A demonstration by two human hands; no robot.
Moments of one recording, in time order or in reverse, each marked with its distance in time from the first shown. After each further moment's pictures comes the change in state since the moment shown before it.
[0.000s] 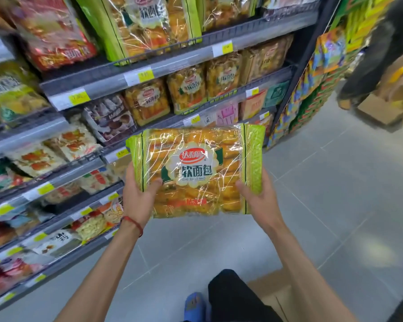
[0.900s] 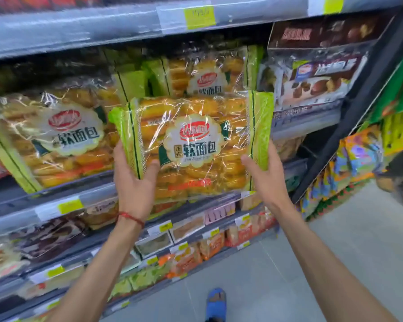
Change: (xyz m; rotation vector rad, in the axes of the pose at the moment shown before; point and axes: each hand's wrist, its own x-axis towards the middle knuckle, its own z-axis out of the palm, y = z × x) left_hand 0.335 0.238 0.259 -0.002 0.361 0.203; right_hand 0.533 -0.101 -0.085 -0.094 -0.086 -0.255
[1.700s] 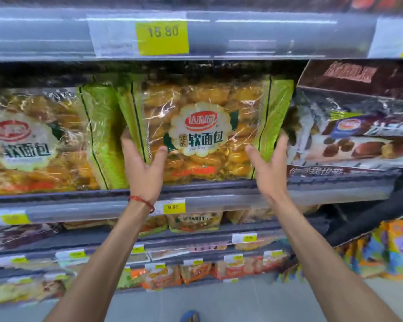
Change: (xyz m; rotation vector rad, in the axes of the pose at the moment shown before) left_hand 0.114 0.001 0.154 -0.017 0.278 -0.055; right_hand 0.218 0.039 -0.004 -0.004 -0.186 0.024
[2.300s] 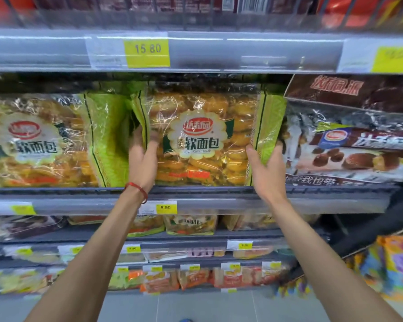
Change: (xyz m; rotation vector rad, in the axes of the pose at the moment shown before) left_hand 0.018 0.011 0.013 -0.023 -0.034 -0.063; right_hand 0.018 0.003 -0.022 -0.035 -0.036 -0.005
